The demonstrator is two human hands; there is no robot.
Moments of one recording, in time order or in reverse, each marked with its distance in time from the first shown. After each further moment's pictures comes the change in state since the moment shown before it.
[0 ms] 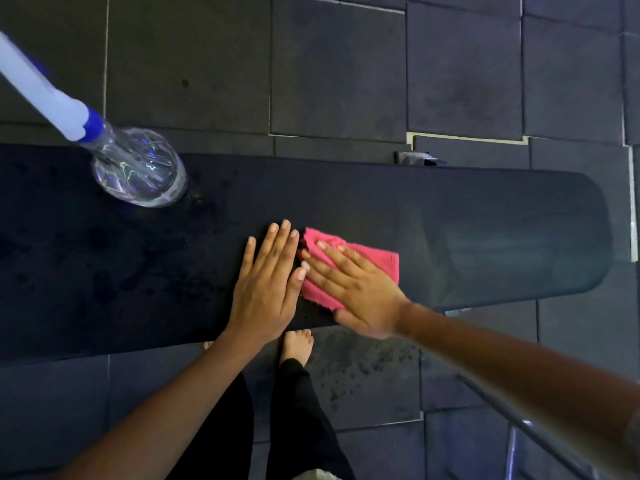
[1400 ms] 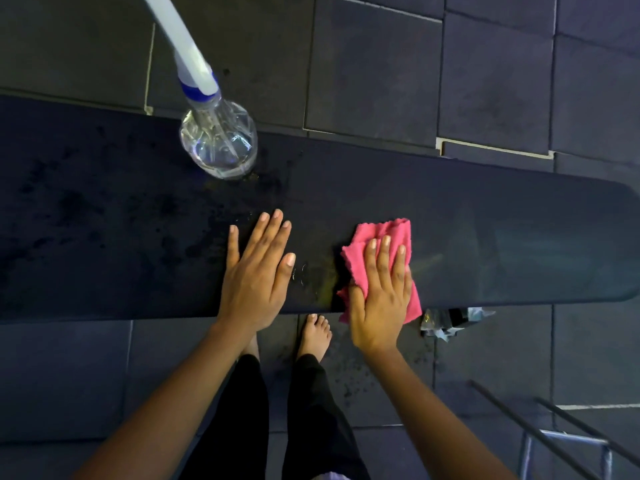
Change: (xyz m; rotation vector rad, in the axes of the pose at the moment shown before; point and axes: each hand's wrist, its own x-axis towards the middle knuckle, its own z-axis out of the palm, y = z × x) left_hand -0.045 -0.073 -0.032 0.014 0.088 -0.081; right_hand 0.043 -0.113 0.033 0.302 0.575 0.889
